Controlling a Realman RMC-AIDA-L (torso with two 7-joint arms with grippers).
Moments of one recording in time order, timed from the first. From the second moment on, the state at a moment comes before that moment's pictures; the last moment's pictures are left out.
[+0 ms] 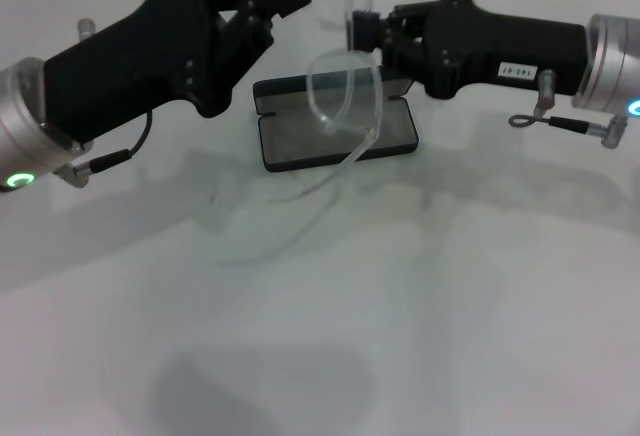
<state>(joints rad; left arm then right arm) -0.49 -2.09 0.93 0.56 1.24 1.85 -1.08 0.66 2.02 -1.31 -0.66 -1.22 -1.39 1.40</state>
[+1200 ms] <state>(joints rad) -0.53 -2.09 1.16 0.51 1.22 1.94 -0.99 0.63 2.03 -1.41 -0.58 -0.82 -1.49 1.28</state>
